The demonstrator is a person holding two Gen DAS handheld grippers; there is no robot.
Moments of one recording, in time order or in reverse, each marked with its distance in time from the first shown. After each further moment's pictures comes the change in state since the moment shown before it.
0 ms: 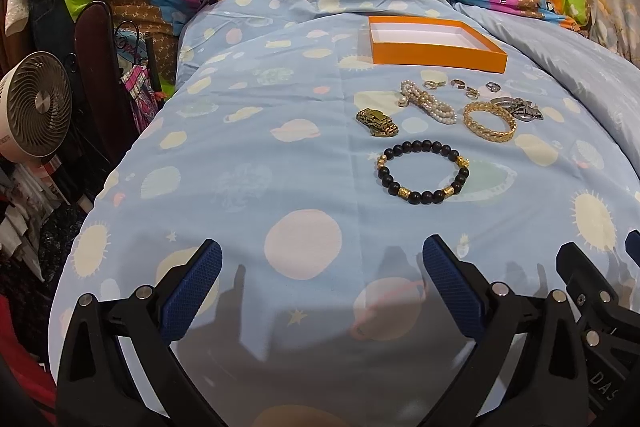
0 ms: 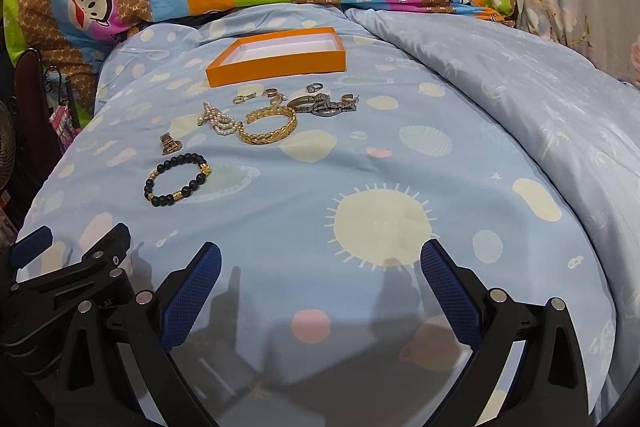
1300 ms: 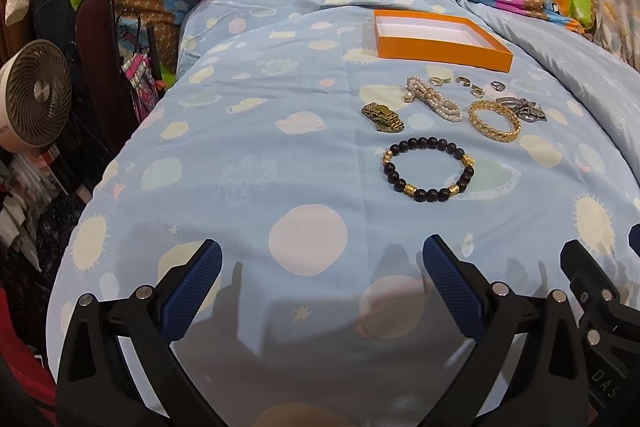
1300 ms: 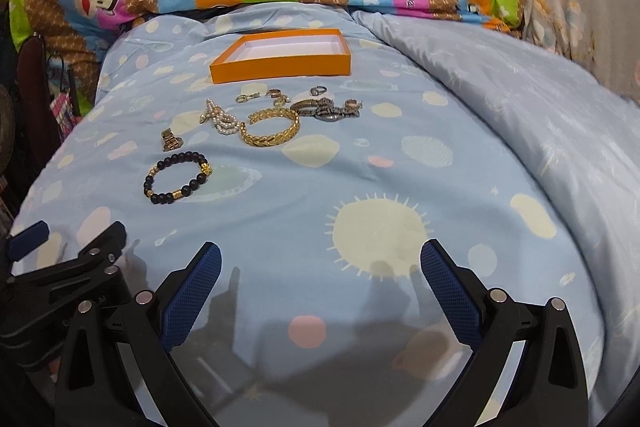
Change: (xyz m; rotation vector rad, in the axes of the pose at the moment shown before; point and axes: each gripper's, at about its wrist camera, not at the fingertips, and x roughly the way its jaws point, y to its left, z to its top) left arm 0.002 0.018 -0.001 -0.035 0.037 -0.025; right arm -0.001 0.006 0.009 -0.087 -0.009 -0.031
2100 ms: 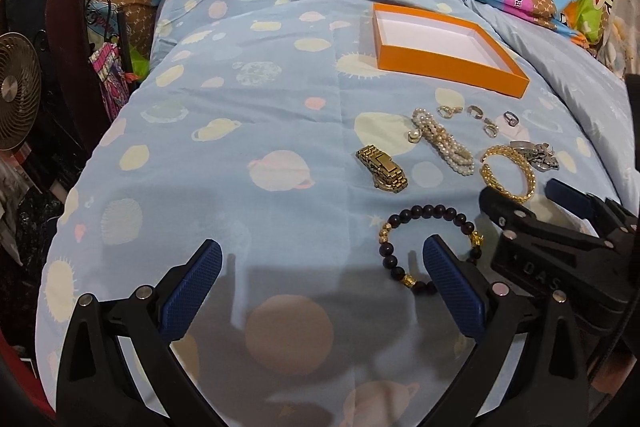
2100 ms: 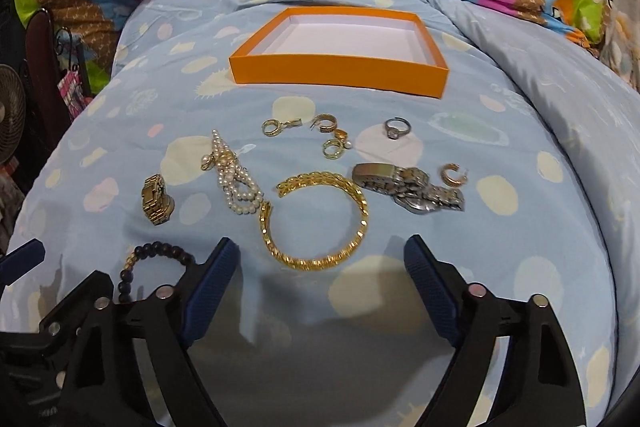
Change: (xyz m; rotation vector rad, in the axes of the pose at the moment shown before) left arm 0.041 -0.005 0.059 -0.028 0.091 -0.071; right arm 0.113 0.031 0.085 -0.097 0.149 0.174
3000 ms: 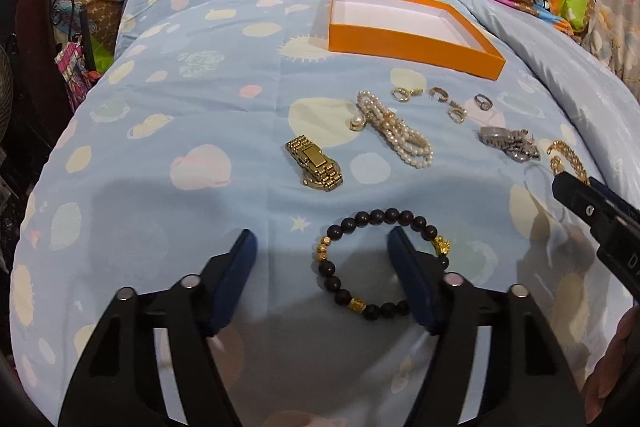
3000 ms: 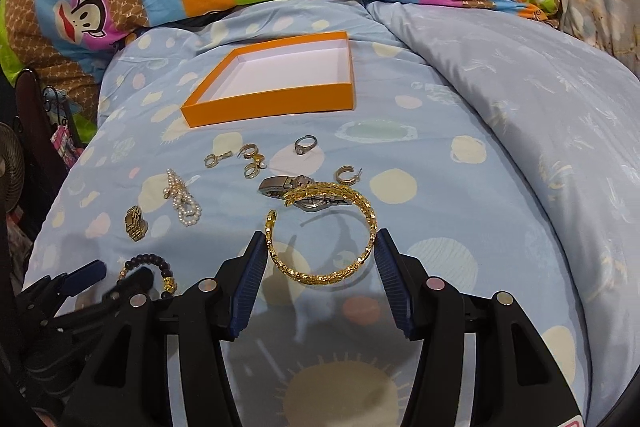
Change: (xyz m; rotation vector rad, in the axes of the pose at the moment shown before) left arm 0.021 -0.038 0.003 0.022 0.039 -0.076; right arm -0.051 -0.069 -0.012 0.154 -0.087 -0.009
